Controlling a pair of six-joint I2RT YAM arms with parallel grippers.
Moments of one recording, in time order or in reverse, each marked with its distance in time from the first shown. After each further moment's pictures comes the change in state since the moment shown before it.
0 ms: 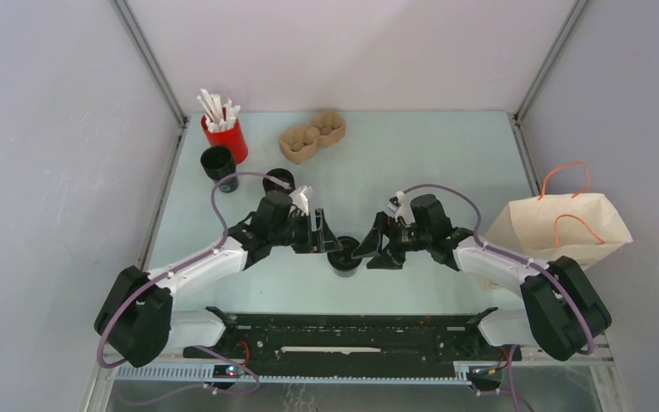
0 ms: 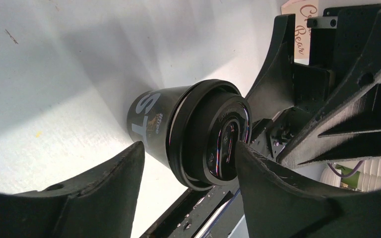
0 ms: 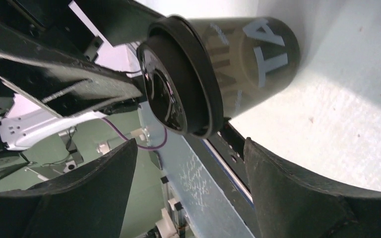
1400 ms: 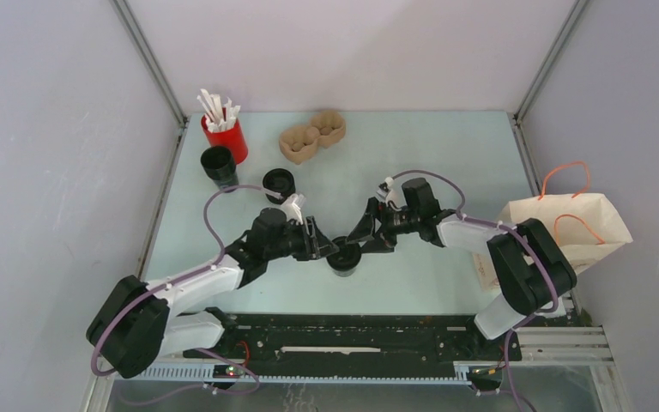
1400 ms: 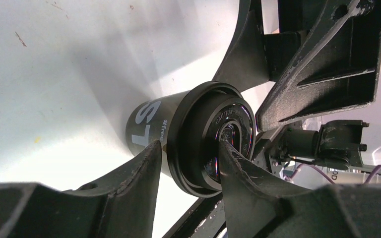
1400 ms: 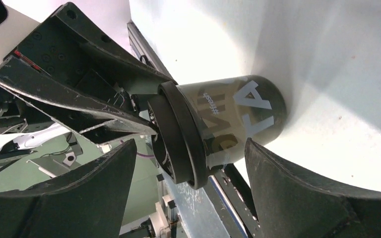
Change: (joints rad) left arm -0.038 -0.072 -0.194 0.265 -0.096 -0.092; right arm -0.063 0.284 0.151 0.109 -0.121 -0.087
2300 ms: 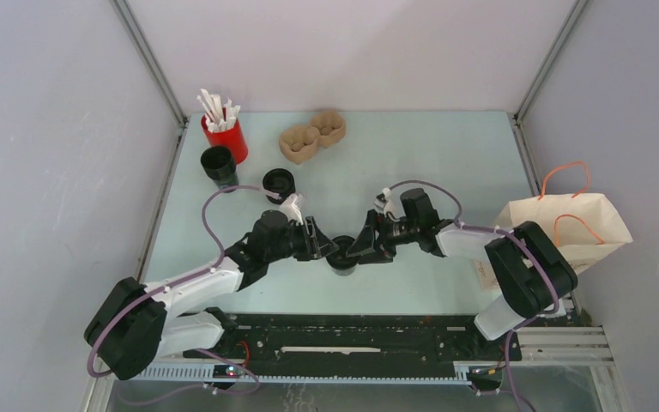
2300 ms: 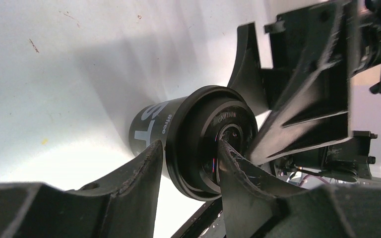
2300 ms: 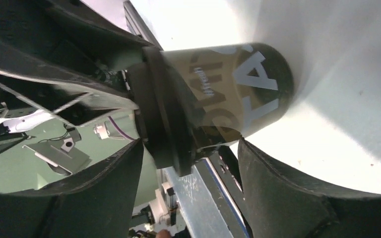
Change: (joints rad) left arm -0.035 -0.013 -0.004 0.007 -0.088 -0.009; right arm 0.023 -0.014 -0.070 0.074 -0.026 0.019
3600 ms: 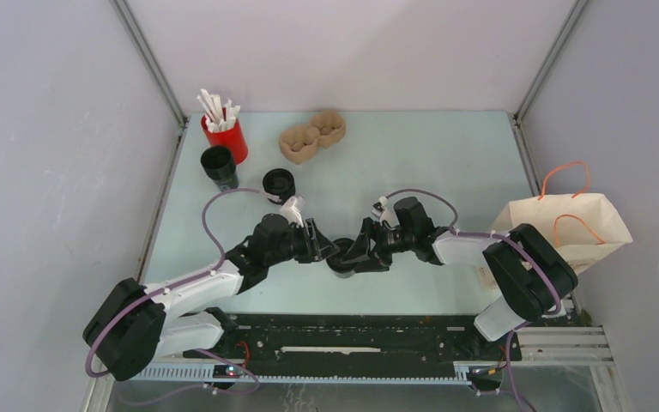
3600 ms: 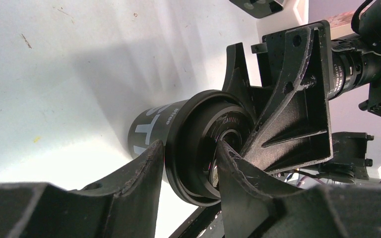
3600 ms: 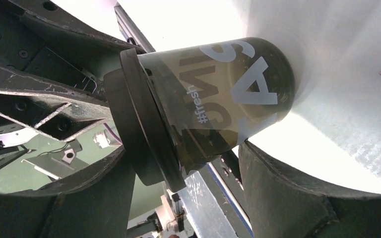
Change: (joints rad) left arm -0.021 -0.009 -0.026 0.029 -0.021 -0.025; right arm 0.092 0.006 -0.058 0.047 0.097 0.087
